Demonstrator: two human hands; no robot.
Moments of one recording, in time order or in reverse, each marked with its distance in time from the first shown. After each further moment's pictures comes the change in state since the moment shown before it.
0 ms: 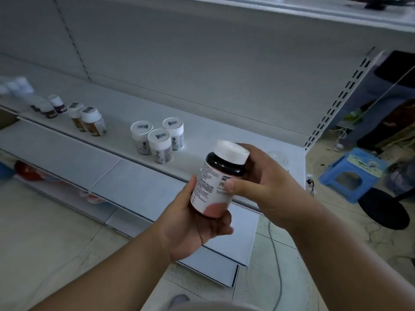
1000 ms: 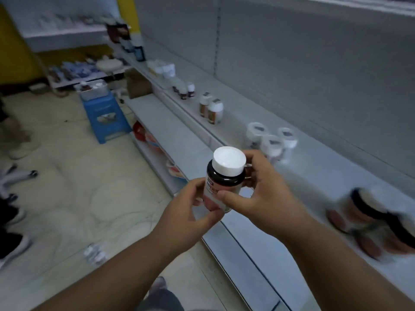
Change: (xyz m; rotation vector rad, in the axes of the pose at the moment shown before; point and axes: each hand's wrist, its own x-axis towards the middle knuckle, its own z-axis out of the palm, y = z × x) left_hand -0.147 0.029 -0.081 1.113 0.926 0.482; right_hand 0.065 0.003 0.159 -0.386 -0.291 -0.239
